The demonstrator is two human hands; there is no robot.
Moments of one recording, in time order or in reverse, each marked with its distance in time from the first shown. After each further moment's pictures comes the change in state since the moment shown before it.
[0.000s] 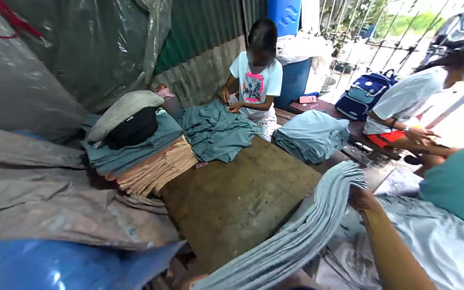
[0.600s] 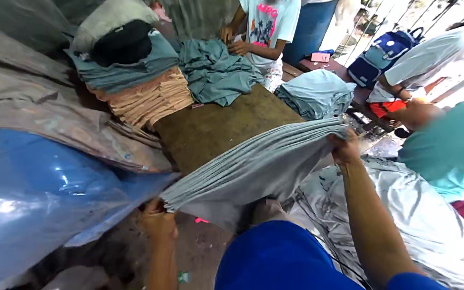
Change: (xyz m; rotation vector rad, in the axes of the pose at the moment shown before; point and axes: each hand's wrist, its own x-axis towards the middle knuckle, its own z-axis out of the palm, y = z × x) left_hand -0.033 0.003 0.004 0.054 0.465 -0.082; right_hand -0.040 0.006 -0.016 -0.033 -0.120 -0.102
